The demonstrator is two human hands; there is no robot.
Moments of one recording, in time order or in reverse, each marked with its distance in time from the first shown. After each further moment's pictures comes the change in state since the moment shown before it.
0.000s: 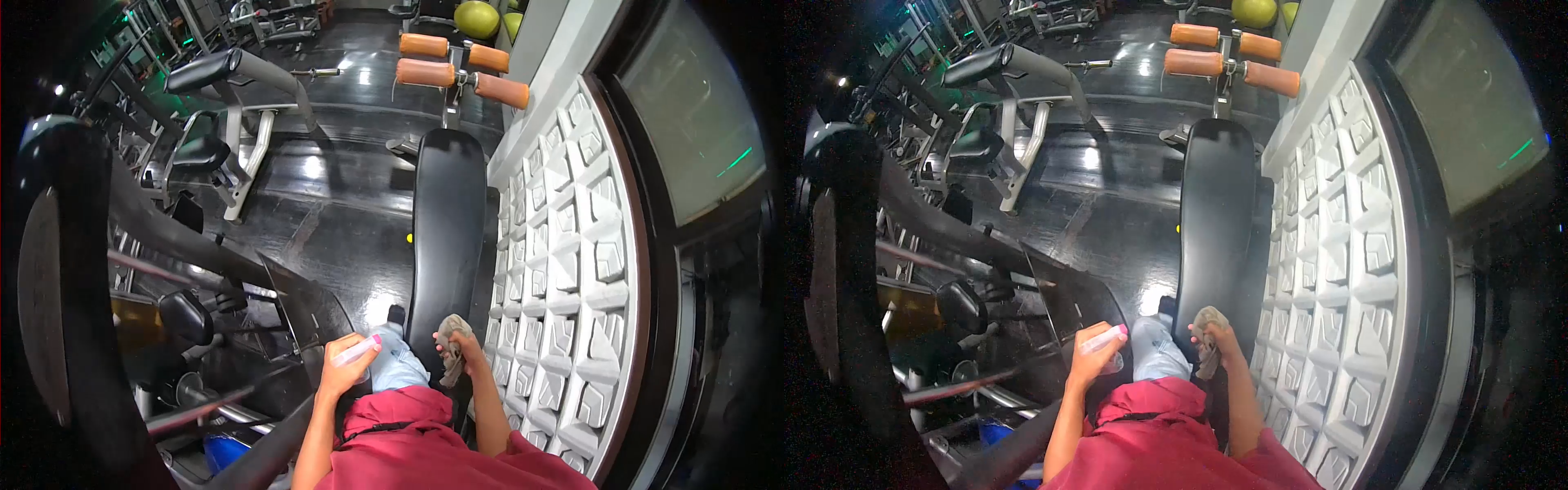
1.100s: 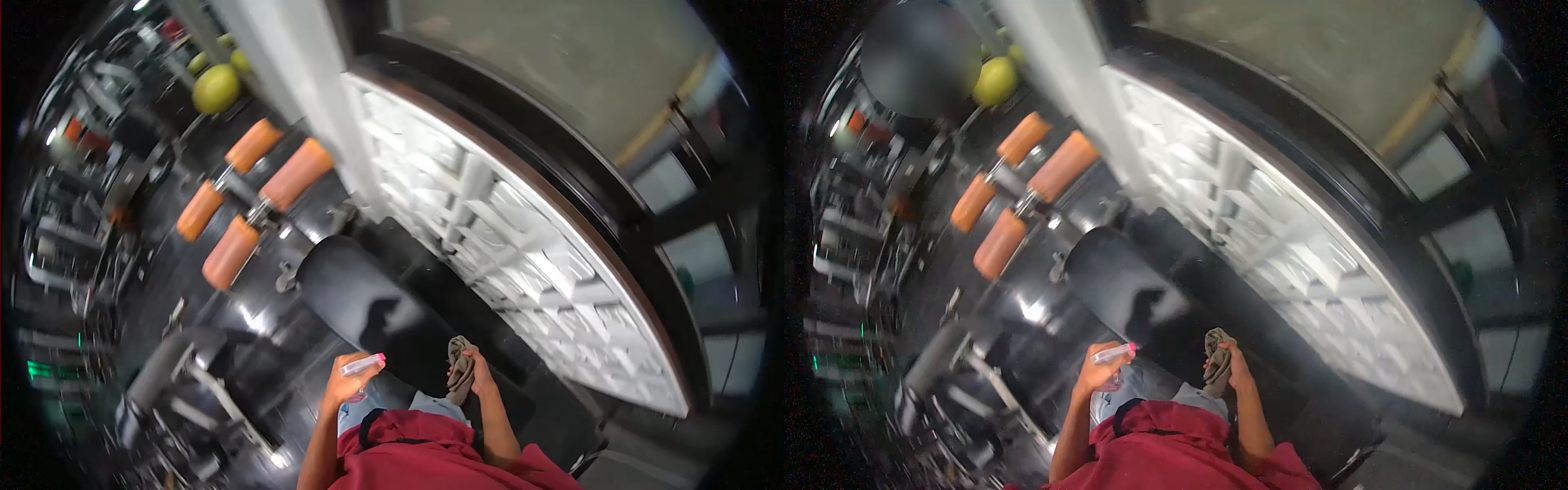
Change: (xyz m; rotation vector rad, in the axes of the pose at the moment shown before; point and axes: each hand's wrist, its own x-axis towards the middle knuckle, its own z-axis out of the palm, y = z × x) left_hand 0.493 0.110 0.153 0.365 -1.034 0.021; right_hand 0.163 -0.134 -0.037 0.973 0.521 -0.197
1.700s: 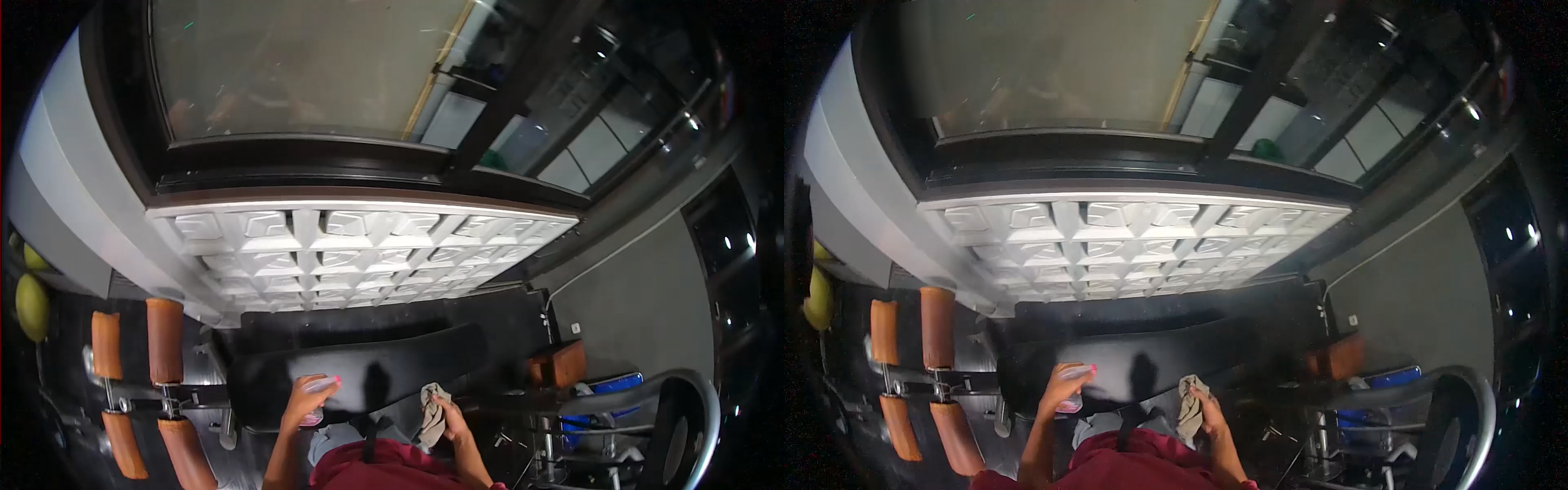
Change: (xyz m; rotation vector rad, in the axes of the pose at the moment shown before) left_hand 0.199 -0.001 -0.075 0.109 -0.921 0.267; right_hand -0.079 0.183 0.161 0.649 0.679 -0.695
